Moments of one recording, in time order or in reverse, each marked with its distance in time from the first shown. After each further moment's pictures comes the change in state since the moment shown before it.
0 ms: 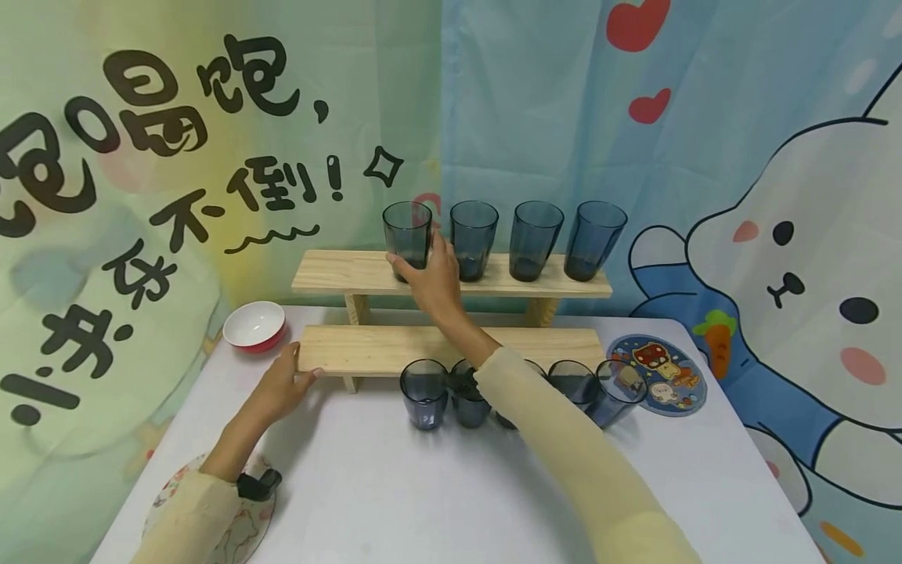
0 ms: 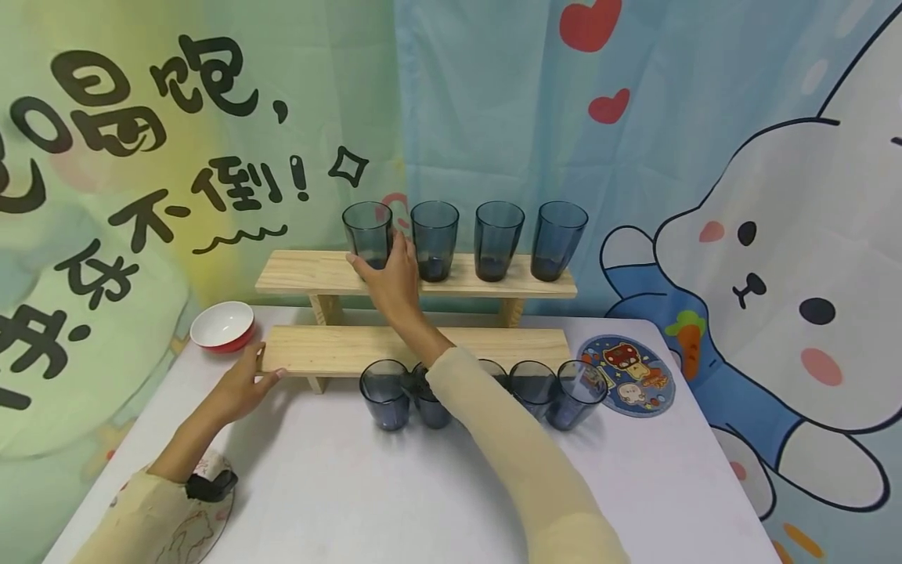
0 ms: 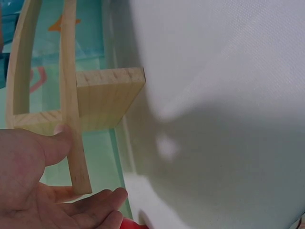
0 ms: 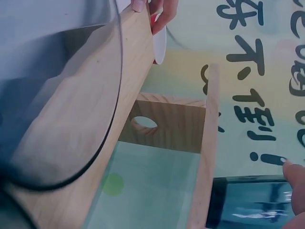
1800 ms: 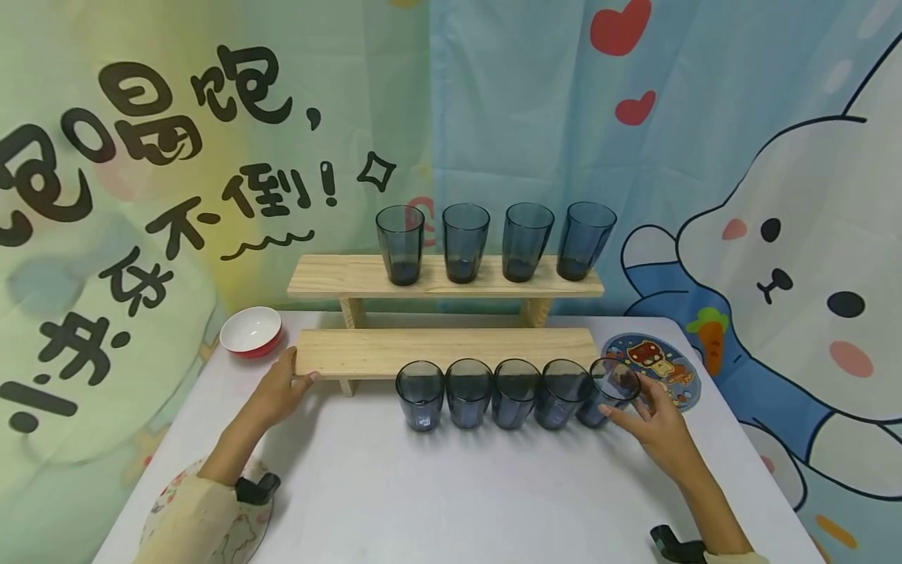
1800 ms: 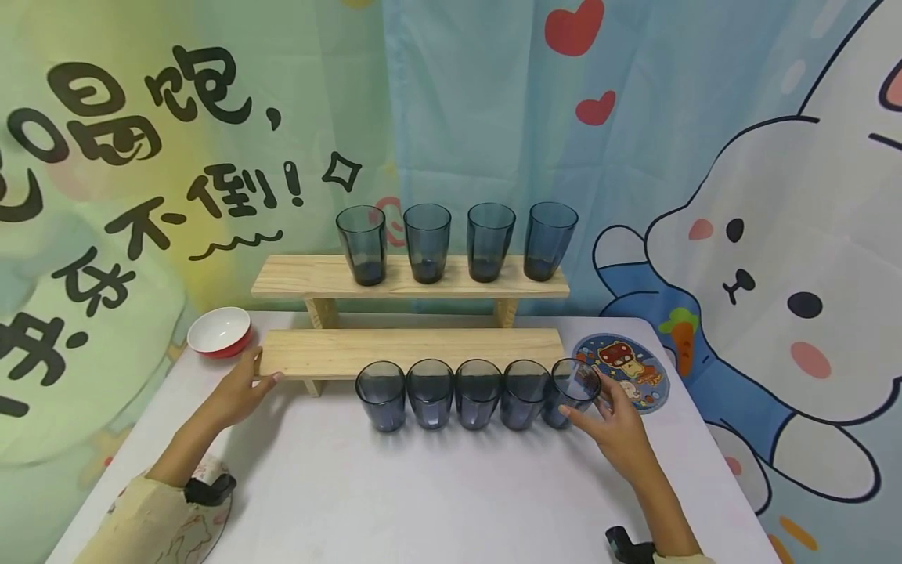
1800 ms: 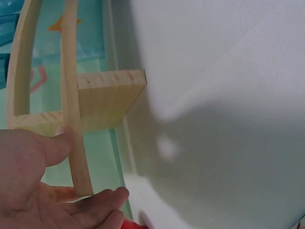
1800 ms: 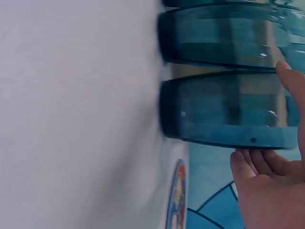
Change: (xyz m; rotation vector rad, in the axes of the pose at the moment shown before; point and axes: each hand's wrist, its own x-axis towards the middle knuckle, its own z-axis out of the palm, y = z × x) left_hand 0.002 -0.005 0.004 -0.002 -0.018 0.001; right_hand -0.194 0.208 -0.259 -0.052 -0.059 0.192
